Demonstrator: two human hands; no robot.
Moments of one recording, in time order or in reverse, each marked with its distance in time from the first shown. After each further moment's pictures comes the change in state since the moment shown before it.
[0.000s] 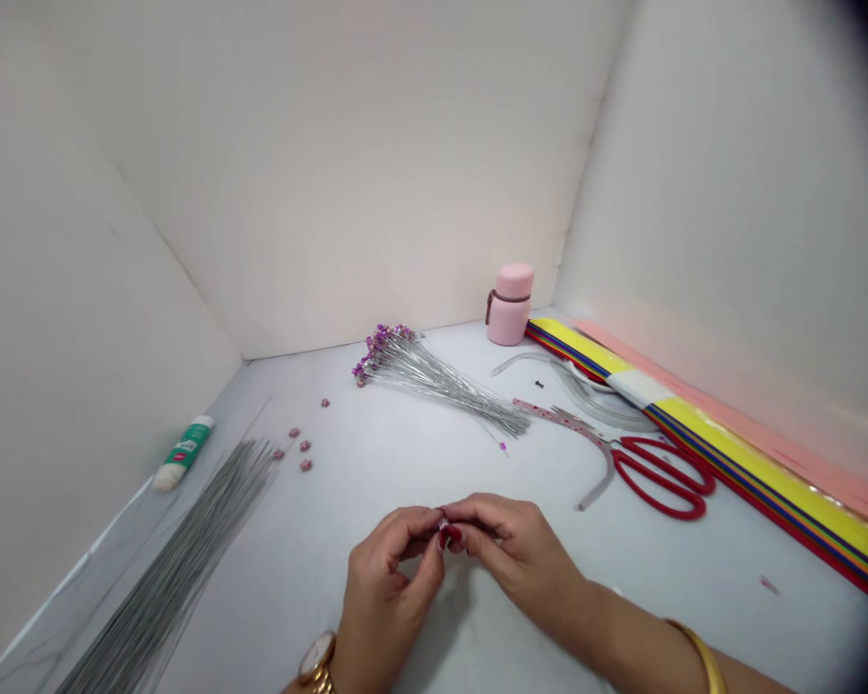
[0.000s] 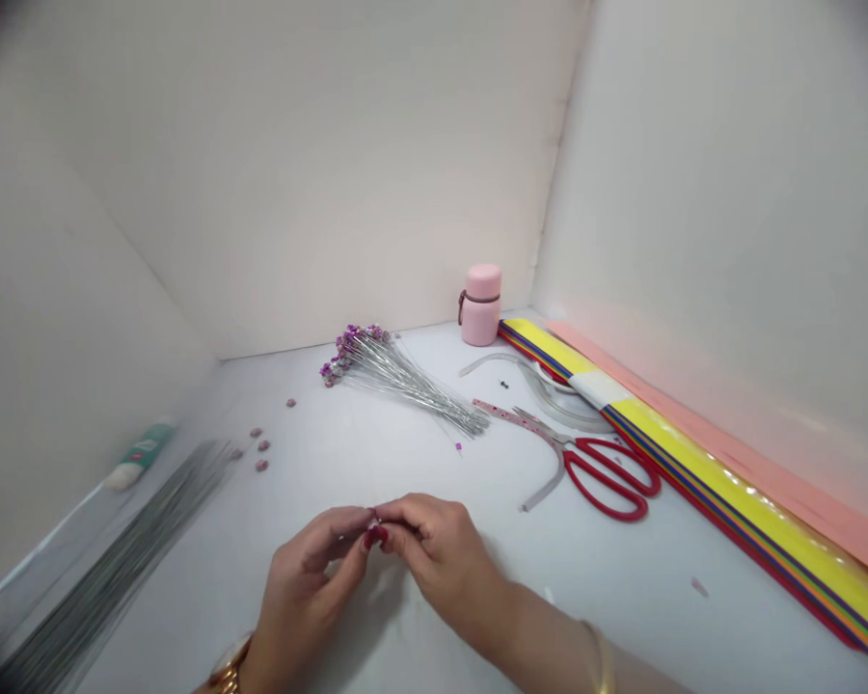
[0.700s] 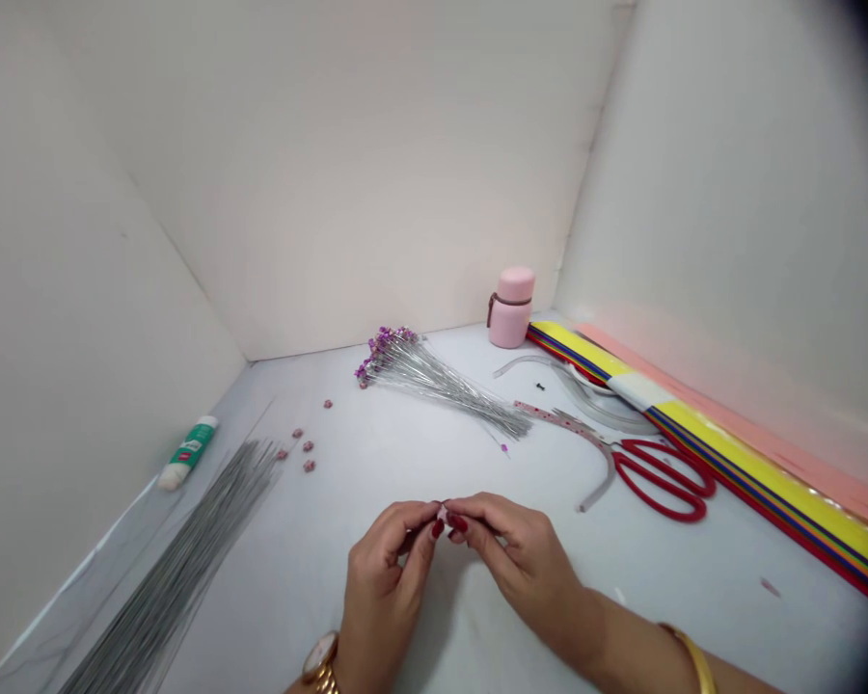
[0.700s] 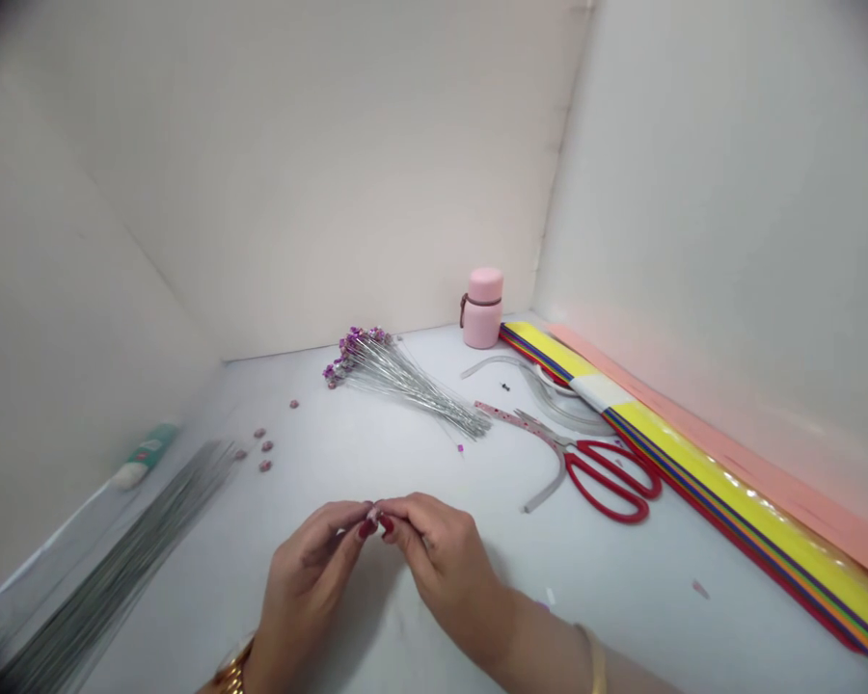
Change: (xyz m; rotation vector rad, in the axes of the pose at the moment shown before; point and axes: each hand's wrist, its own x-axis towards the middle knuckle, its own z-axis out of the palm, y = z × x) left_hand 0.004 0.003 -0.001 0.012 0.044 -0.027; right_hand -0.004 -0.002 0.007 -0.099 0.127 -0.125
